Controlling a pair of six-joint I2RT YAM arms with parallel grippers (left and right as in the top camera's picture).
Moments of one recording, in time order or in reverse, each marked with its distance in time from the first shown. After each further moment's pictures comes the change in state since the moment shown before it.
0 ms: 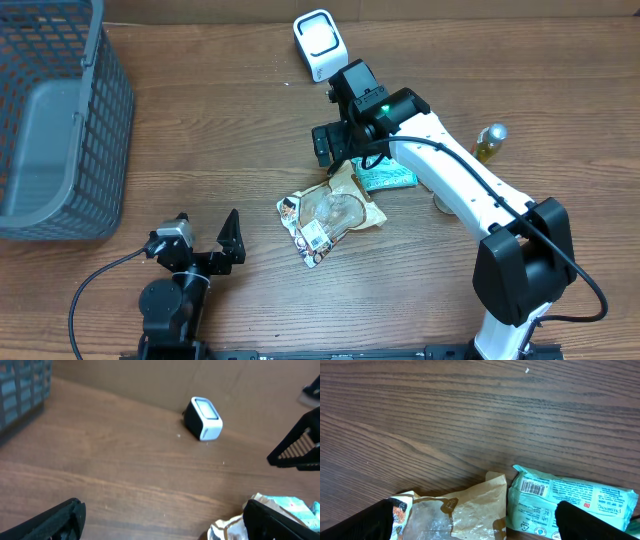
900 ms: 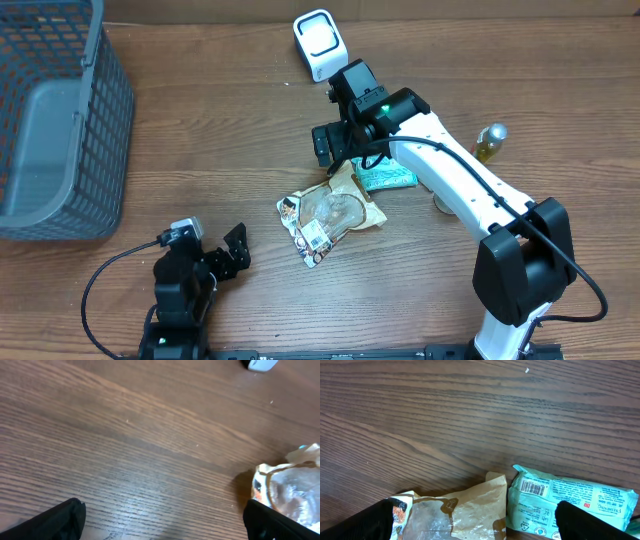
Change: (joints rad) left arm 0.000 0.414 0.000 0.027 0.000 -0.095; right arm 0.000 0.000 0.000 0.001 0.000 0.000
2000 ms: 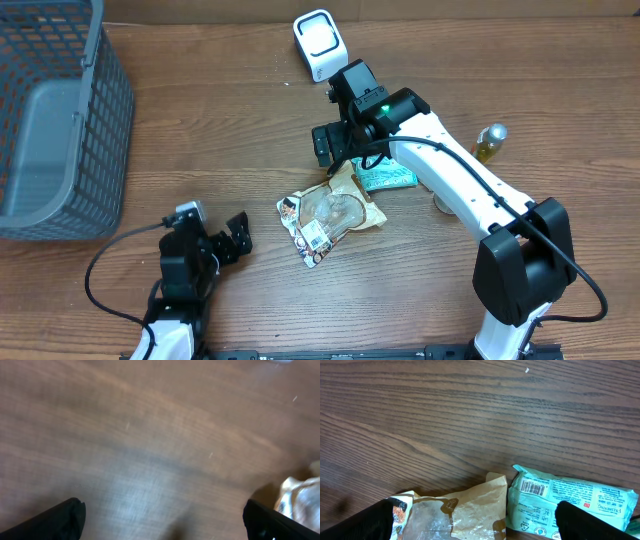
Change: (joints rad) left arm 0.000 0.505 0.047 0.366 0.001 -0.002; right arm 0.000 0.000 0.000 0.000 0.000 0.000
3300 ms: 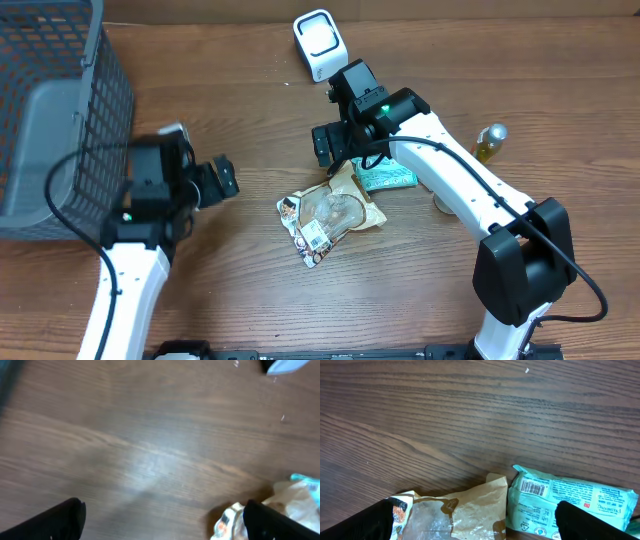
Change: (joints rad) left arm 0.000 0.143 0.778 -0.883 -0.041 0.068; right arm 0.000 0.000 0.000 0.000 0.000 0.001
